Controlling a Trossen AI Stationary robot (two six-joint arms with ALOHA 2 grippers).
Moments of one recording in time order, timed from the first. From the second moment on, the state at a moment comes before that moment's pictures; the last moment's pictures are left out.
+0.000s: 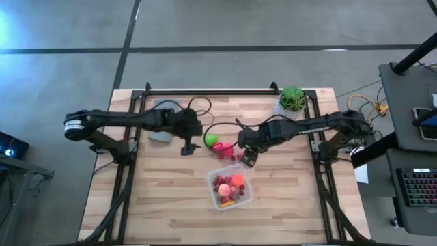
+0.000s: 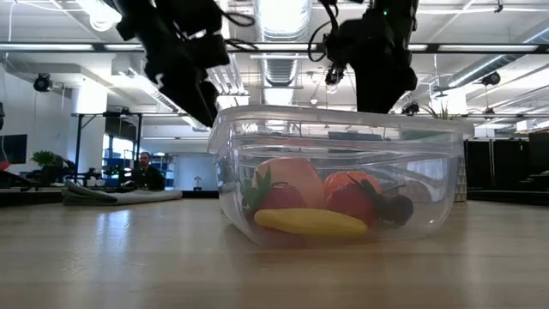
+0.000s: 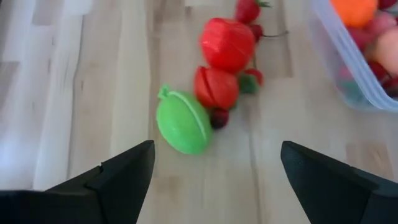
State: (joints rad) left arm 0.20 1.35 0.96 -0.51 0.07 0.22; right arm 0.06 1.63 1.32 -1.00 0.11 0.65
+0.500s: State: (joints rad) left arm 0.30 1.65 1.09 -0.49 0.13 0.25; right arm -0.10 1.63 1.26 -0.99 0.11 0.51
